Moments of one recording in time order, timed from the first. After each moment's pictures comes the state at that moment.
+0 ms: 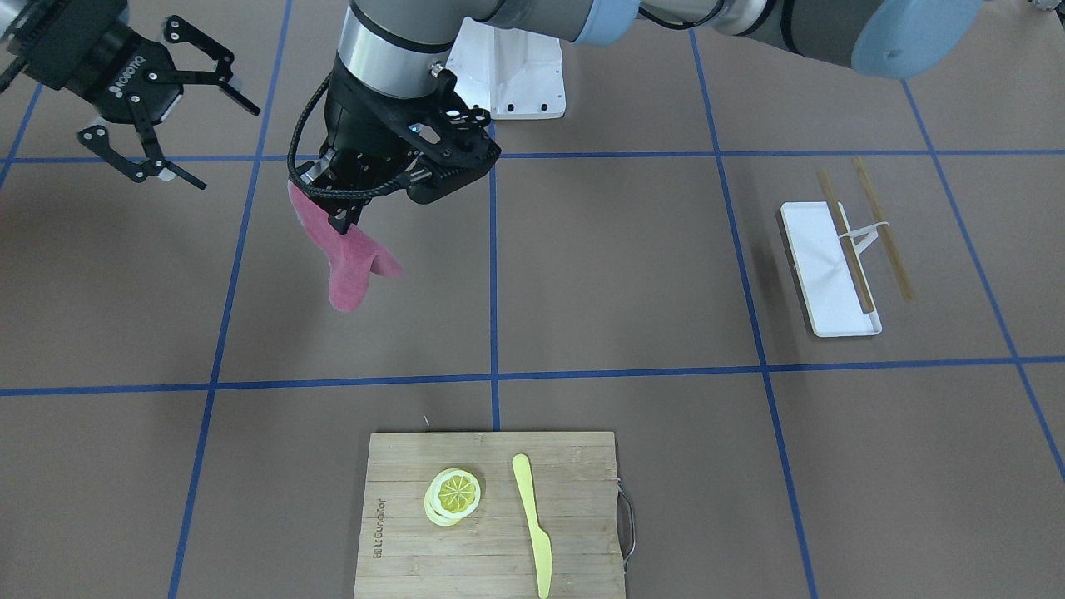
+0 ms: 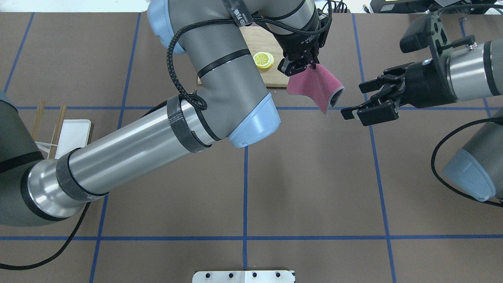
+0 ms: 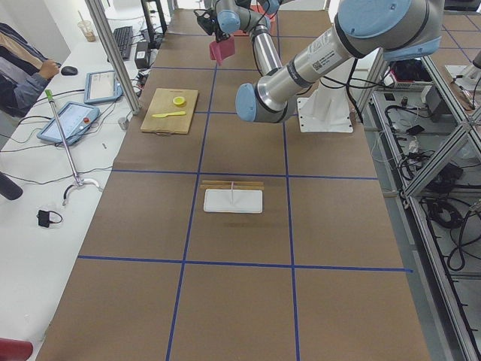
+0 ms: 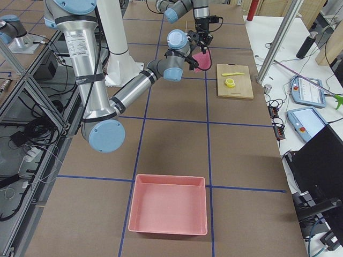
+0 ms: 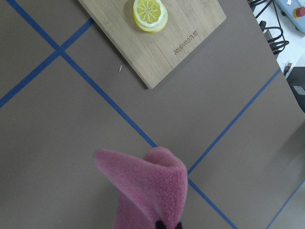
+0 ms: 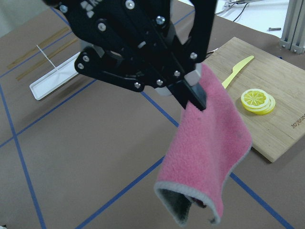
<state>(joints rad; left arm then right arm) -0.68 -2.76 -1.43 -1.72 -2.02 -2.09 0.89 -1.36 2.07 -0.88 2.24 0.53</state>
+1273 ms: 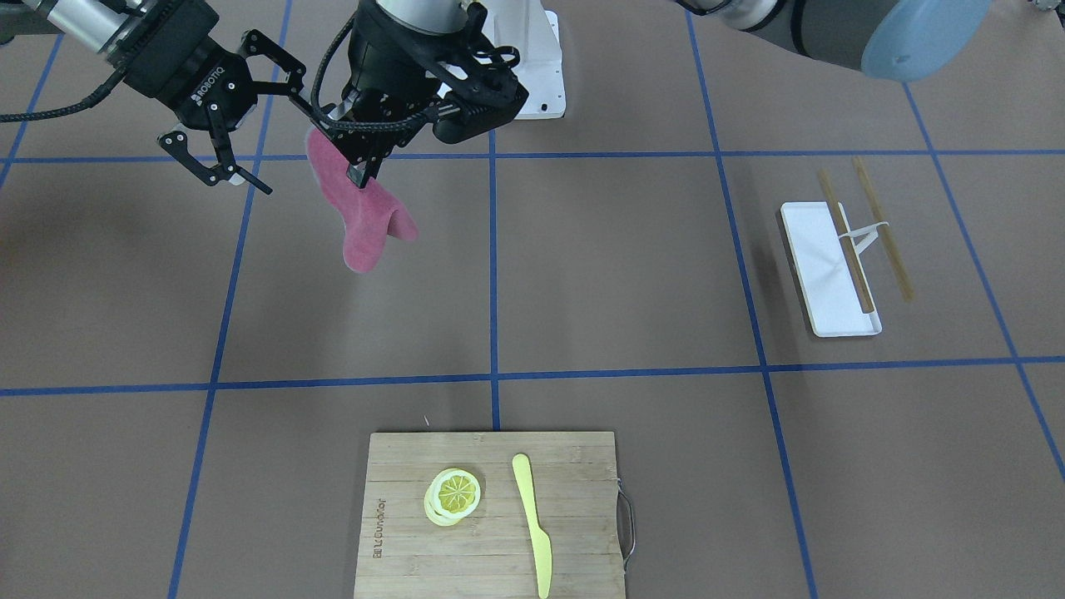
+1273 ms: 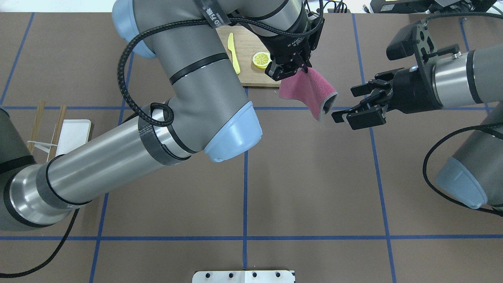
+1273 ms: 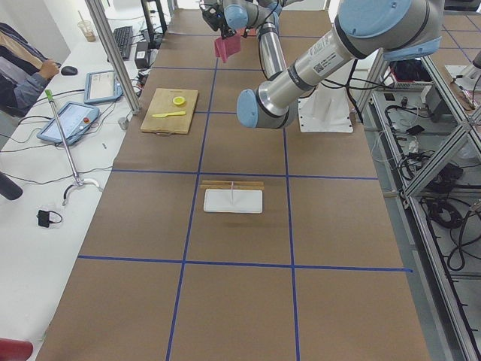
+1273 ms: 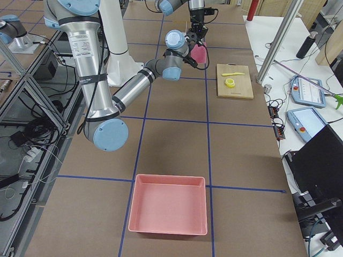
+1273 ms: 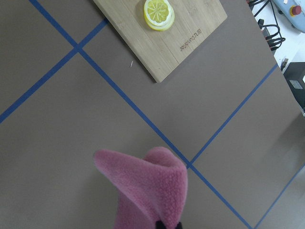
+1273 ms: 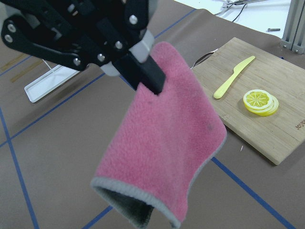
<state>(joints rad) -0.69 -2.71 -1.58 -1.61 -2.03 -2.07 0.86 -1.35 2.07 -0.88 2.19 0.54</state>
